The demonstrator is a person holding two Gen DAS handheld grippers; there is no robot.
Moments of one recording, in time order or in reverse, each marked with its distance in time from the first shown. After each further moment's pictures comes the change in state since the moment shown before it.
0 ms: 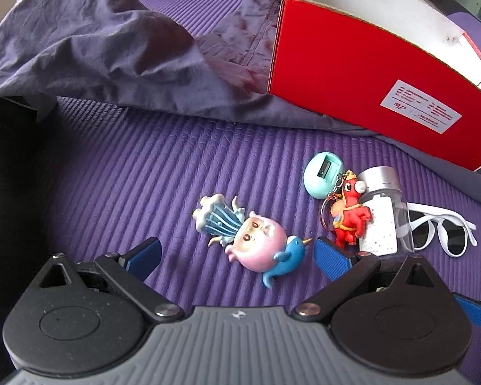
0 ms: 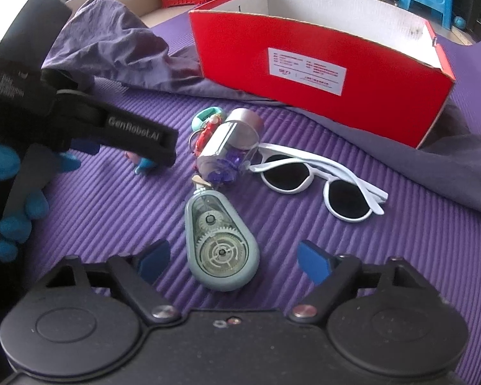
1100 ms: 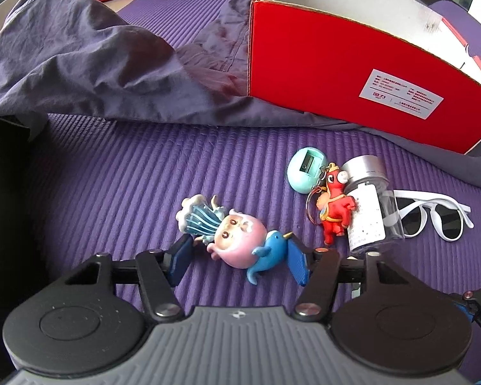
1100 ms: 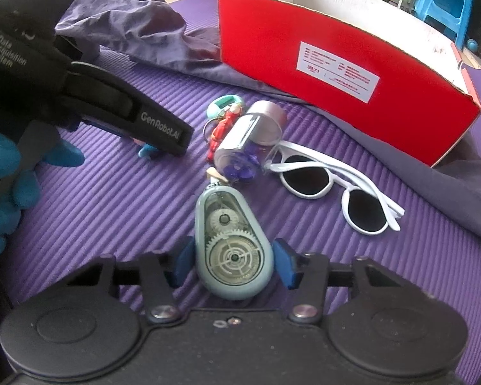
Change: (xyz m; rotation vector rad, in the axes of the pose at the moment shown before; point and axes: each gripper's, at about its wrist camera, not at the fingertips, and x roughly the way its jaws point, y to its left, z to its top) left arm -0.006 -0.010 -0.006 0.073 -0.039 -0.005; right arm 0.014 0.023 0.004 -0.096 0.043 -0.064
